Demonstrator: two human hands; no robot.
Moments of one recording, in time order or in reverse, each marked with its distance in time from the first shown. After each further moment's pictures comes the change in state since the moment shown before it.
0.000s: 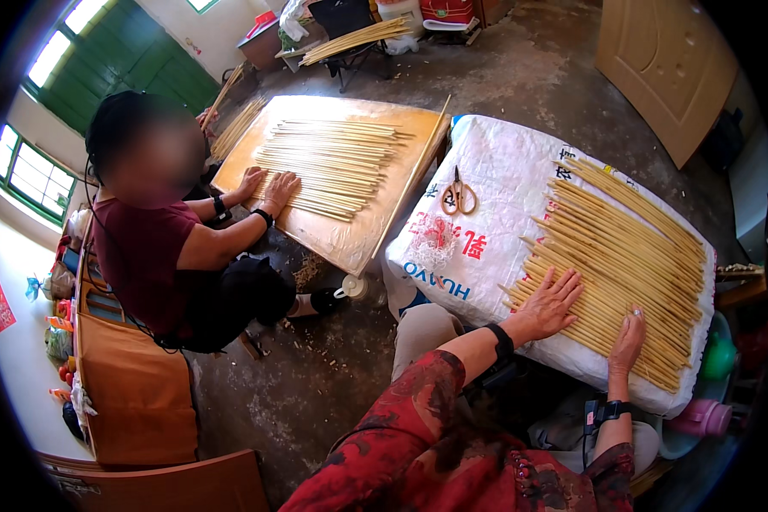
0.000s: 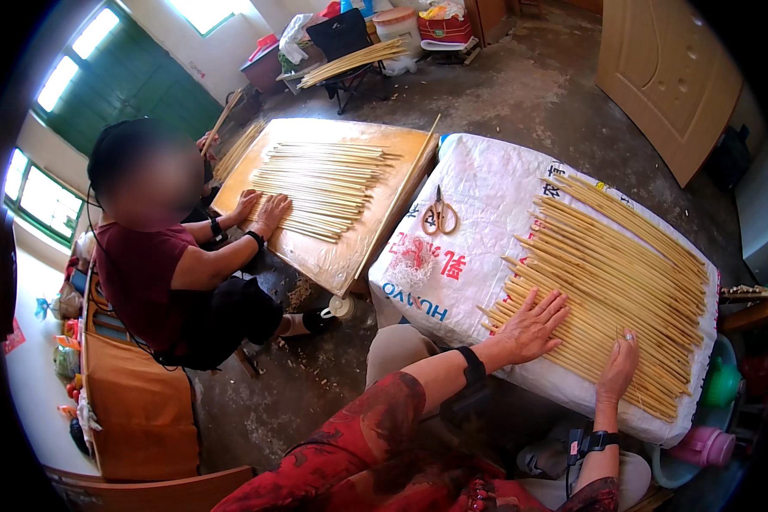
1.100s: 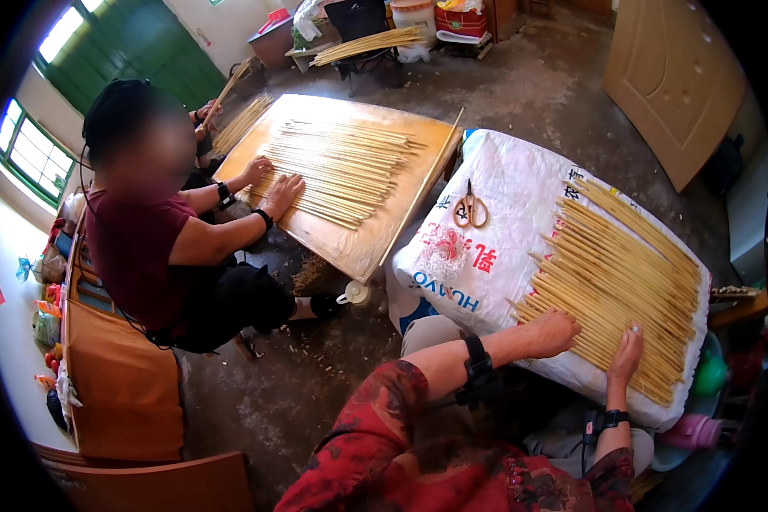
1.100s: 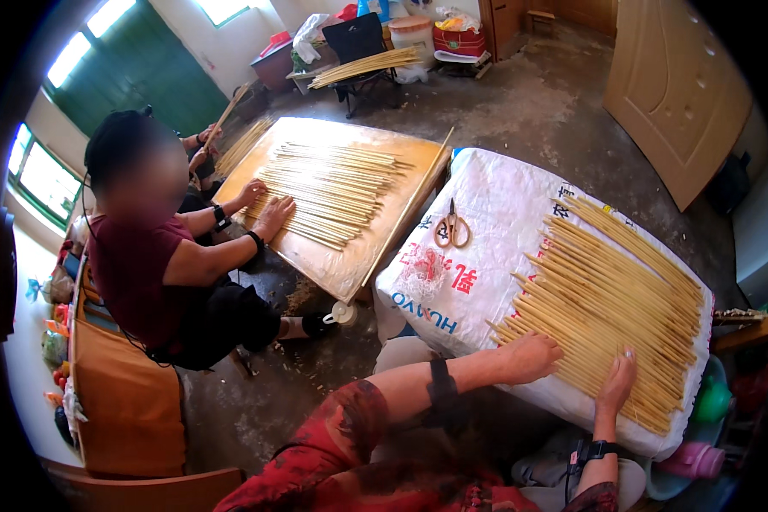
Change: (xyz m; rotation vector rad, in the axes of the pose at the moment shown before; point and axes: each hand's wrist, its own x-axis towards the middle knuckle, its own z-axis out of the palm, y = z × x) left_hand -0.011 0.014 -0.051 -0.246 -0.166 0.073; right_hand -0.001 0.008 0.007 -0.007 -0.003 0.000
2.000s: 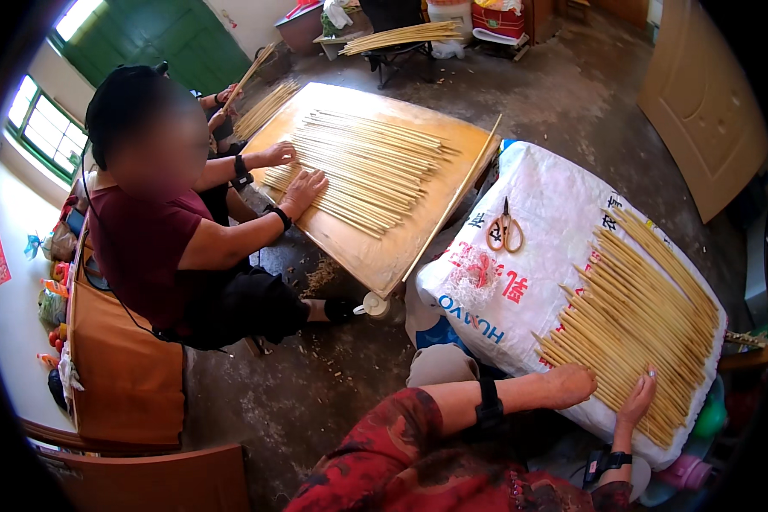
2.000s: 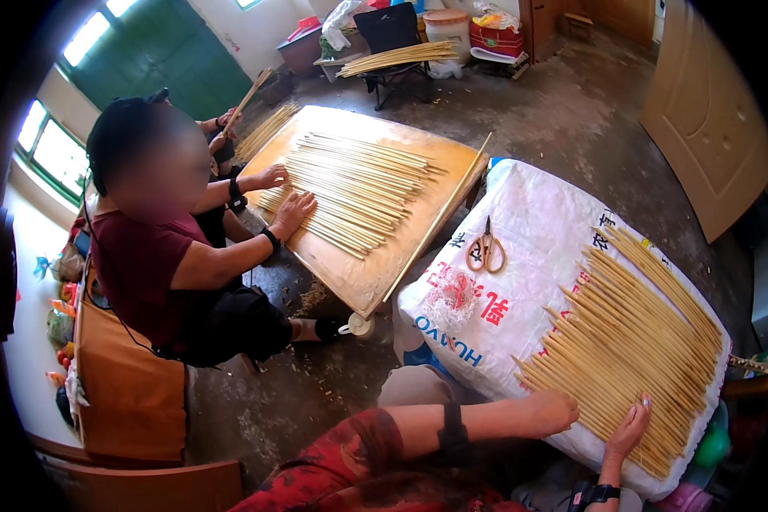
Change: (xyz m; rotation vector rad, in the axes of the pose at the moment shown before) left_hand -0.008 -0.001 0.019 -0.068 0.053 0.107; right_hand 0.000 -0.001 -0.005 0.026 -0.018 -0.002
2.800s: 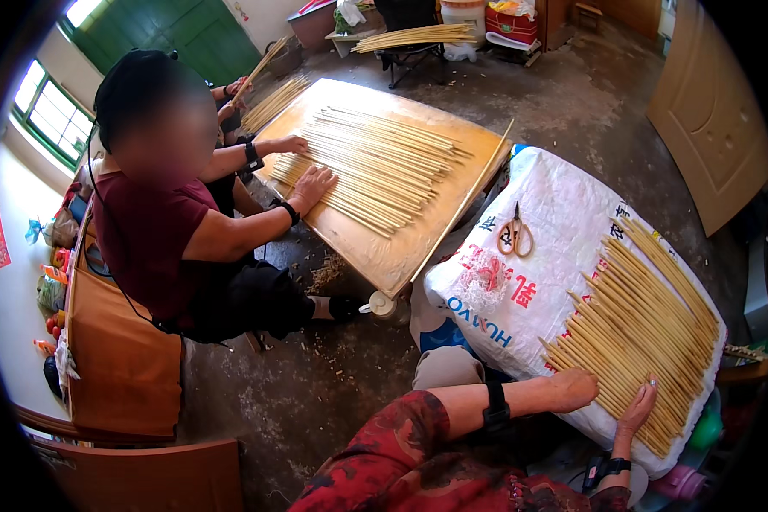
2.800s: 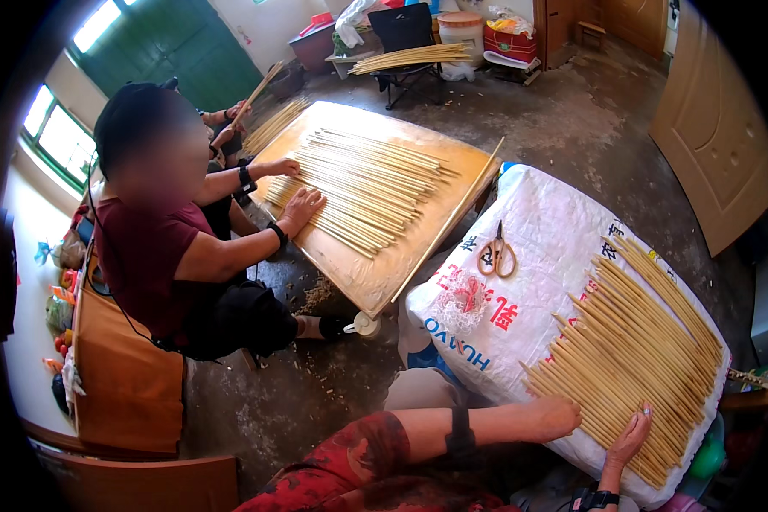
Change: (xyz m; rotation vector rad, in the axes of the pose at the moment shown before) left_hand -0.001 0.003 -0.005 0.032 -0.015 -0.048; right_hand -0.001 0.010 0.004 -0.015 0.007 0.001
